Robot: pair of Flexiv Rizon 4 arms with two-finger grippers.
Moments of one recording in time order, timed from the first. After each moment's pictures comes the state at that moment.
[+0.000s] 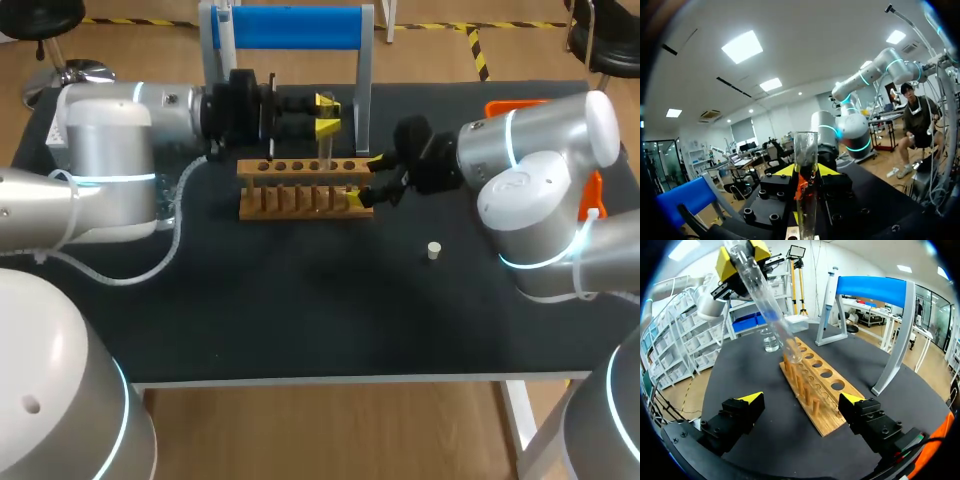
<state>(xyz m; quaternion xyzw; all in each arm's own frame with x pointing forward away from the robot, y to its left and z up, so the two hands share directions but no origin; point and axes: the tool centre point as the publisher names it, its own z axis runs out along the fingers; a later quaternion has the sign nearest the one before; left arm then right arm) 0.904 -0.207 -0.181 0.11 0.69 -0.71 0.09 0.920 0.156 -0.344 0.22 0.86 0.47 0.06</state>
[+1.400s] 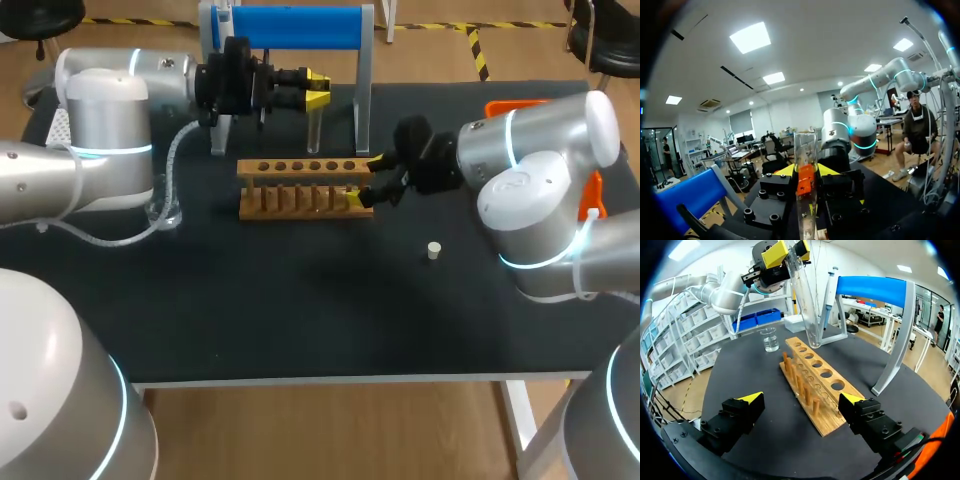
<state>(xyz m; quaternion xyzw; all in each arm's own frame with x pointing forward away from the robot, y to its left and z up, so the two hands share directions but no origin) 0.957 -0.195 -0.176 0.09 0.70 -0.70 0.06 0.920 0.156 -0.344 0.22 0.86 0.47 0.06</state>
